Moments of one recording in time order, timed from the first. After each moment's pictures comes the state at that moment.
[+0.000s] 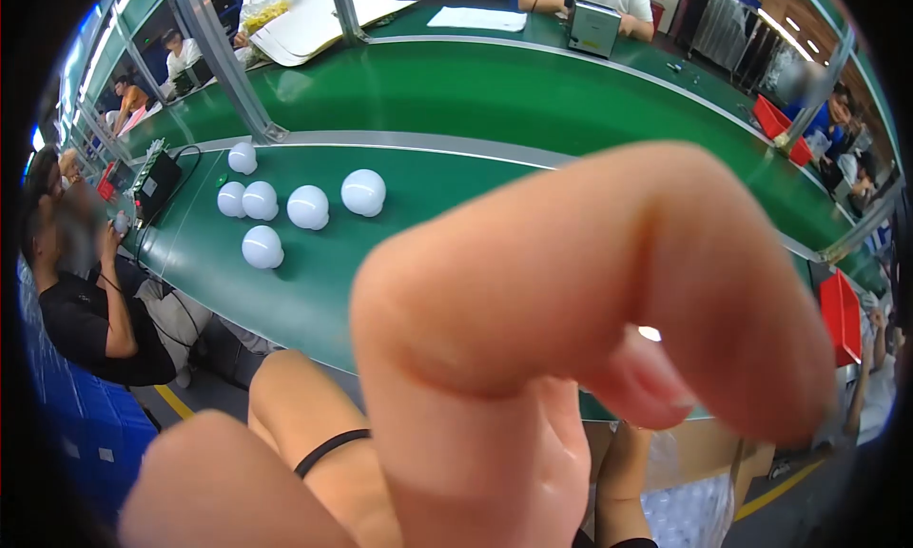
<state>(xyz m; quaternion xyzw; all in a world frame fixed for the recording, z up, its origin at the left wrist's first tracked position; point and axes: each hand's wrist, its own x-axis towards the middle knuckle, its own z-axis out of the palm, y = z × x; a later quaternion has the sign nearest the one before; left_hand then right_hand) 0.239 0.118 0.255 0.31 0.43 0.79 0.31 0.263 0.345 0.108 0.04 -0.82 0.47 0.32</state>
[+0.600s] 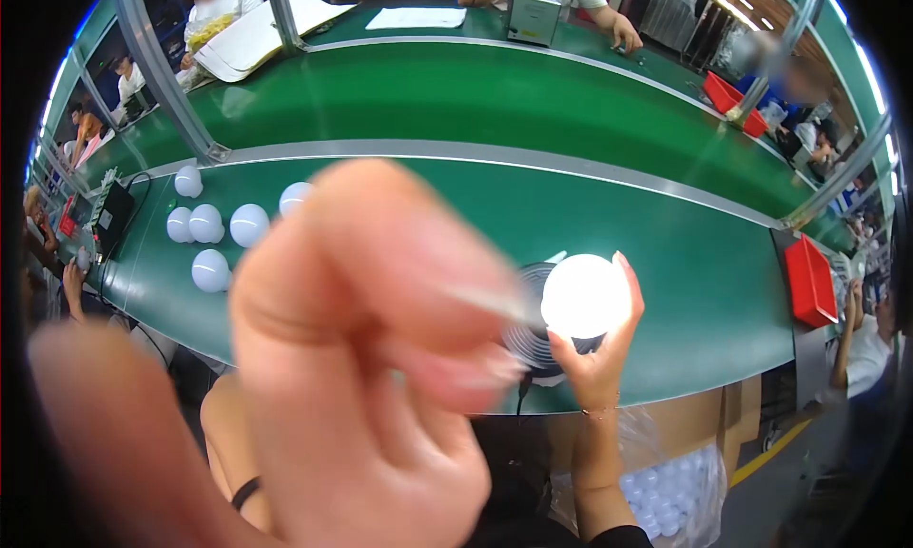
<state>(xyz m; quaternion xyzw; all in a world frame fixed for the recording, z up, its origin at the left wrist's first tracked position) 0.219 0.138 0.244 0.38 0.56 0.66 0.32 0.260 0.341 0.120 0.09 -0.81 0.46 0.35</state>
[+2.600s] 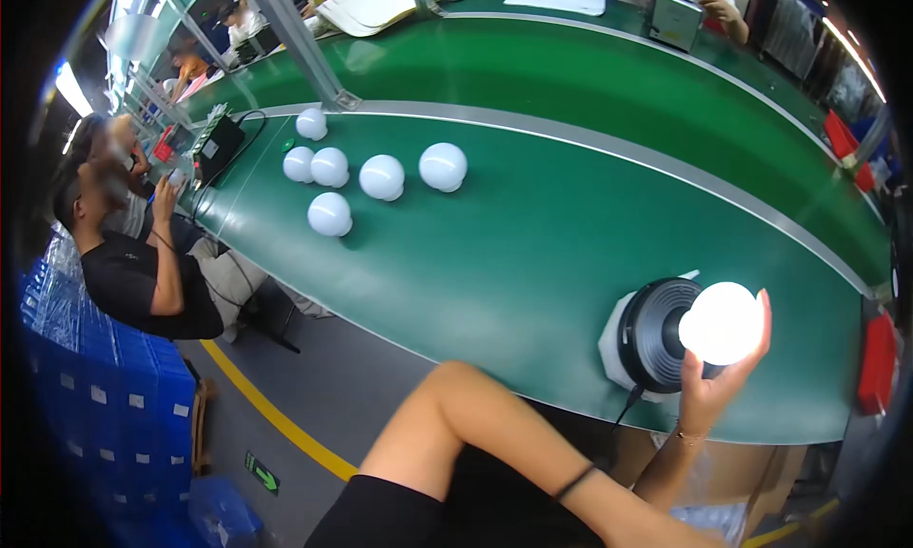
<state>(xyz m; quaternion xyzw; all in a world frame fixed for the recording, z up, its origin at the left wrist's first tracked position) 0.318 0.251 0.209 0.60 0.16 0.62 0.48 0.261 0.337 0.118 0.00 -0.81 0.45 0.37</state>
